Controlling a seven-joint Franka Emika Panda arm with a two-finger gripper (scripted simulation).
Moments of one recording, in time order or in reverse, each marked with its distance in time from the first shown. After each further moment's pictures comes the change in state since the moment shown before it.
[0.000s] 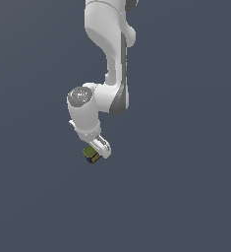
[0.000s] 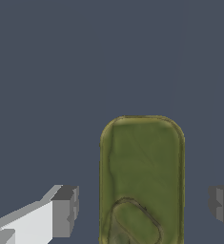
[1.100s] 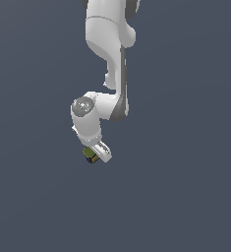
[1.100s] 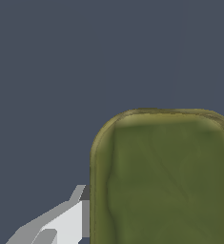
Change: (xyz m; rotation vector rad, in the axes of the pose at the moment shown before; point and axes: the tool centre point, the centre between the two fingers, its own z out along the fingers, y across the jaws) arm 0.000 0.000 0.038 -0.001 -0.002 0.004
